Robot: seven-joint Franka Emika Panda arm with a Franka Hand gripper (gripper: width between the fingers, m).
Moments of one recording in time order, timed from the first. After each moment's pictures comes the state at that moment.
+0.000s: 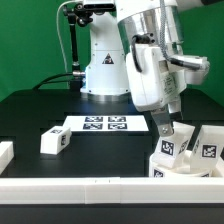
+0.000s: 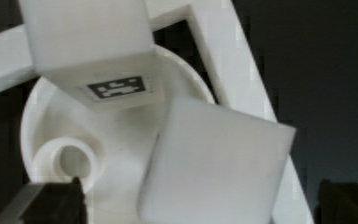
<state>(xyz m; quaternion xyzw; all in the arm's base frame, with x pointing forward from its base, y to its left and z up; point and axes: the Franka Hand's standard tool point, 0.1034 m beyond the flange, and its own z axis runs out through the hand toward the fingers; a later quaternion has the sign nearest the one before) 0.636 0.060 0.092 -0.58 0.80 0.03 0.14</state>
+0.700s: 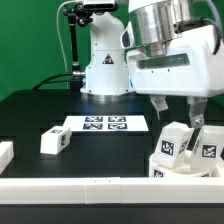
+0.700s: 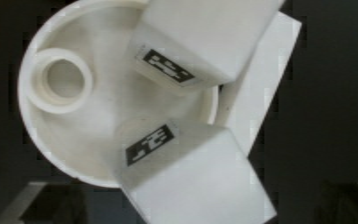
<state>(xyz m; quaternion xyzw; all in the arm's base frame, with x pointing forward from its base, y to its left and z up) 0.641 0.068 0.101 -0.83 0.55 -0.01 0.11</state>
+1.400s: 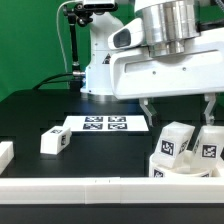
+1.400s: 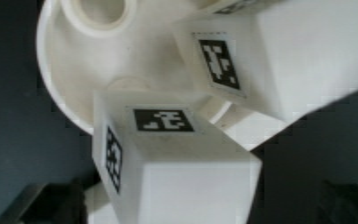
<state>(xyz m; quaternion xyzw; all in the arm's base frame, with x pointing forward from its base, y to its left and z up) 0.642 0.070 0.100 -0.97 0.22 -0.06 0.08</state>
